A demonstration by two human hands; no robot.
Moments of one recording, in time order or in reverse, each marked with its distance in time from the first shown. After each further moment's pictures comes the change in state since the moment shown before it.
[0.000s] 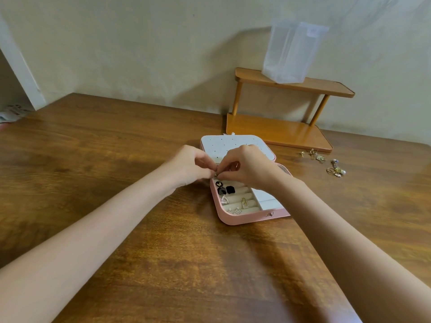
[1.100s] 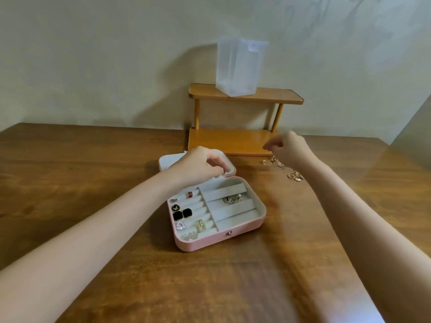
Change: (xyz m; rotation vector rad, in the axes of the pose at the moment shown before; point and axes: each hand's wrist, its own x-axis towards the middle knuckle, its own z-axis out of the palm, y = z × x) left_hand 0.048 0.069 0.047 0.093 -0.193 0.291; right_hand -0.033 0.128 -0.079 0.007 0.379 0.602
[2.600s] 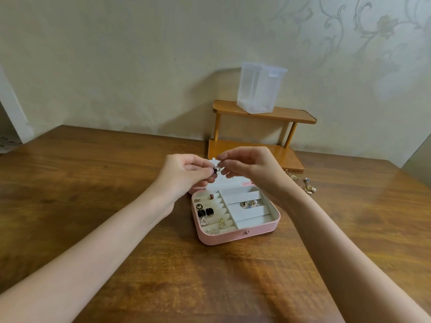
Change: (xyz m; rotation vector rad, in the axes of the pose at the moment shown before) left_hand -0.082 -0.002 -0.026 -0.535 0.420 -0.207; right_hand -0.081 -0.100 0.013 0.751 -0.294 -0.349
